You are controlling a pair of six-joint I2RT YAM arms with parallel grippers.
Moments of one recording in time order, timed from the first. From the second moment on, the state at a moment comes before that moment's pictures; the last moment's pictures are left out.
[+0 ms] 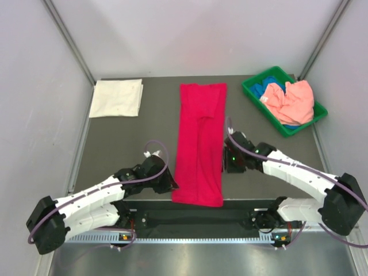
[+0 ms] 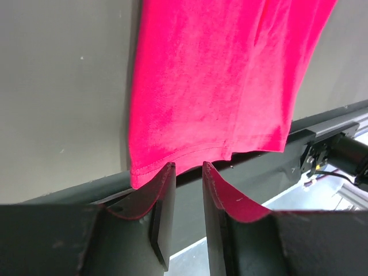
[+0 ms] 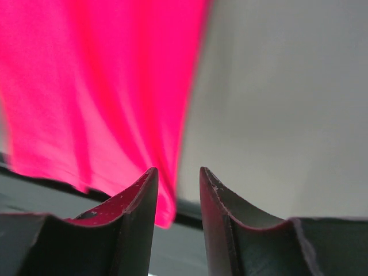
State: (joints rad) left arm -0.86 0.92 0.46 -0.43 0.08 -1.13; right arm 0.75 1.20 0.83 -0.69 0.06 0.68
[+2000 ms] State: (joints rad) left arm -0.89 0.91 0.32 -0.43 0.12 -1.16; right arm 1.13 0.94 0.32 -0.38 0.02 1.29
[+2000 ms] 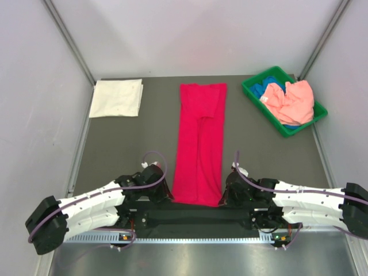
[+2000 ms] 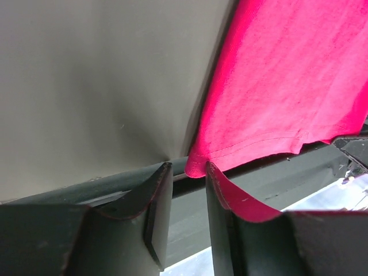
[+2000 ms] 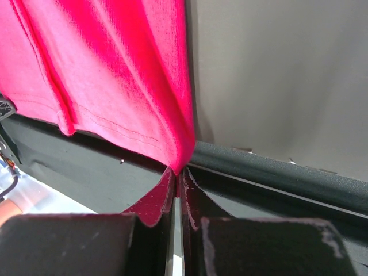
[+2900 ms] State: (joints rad) left arm -1.11 1.02 0.40 -0.40 0.04 -1.29; right arm 1.23 0.80 0.36 -0.54 0.14 1.32
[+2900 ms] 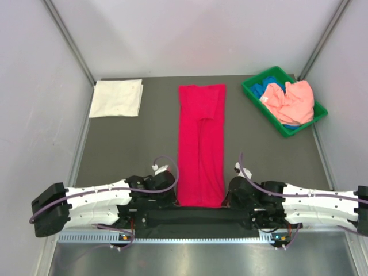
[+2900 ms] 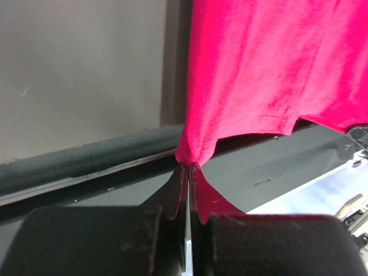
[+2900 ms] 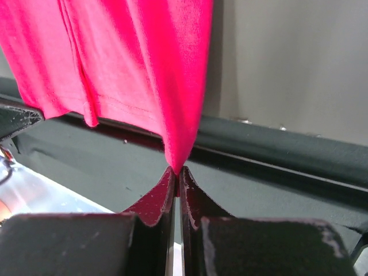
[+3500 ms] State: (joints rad) left arm -1.03 1.02 0.44 -0.43 0.03 -1.27; right arm 1.26 0.91 0.51 -0.63 0.28 1.26
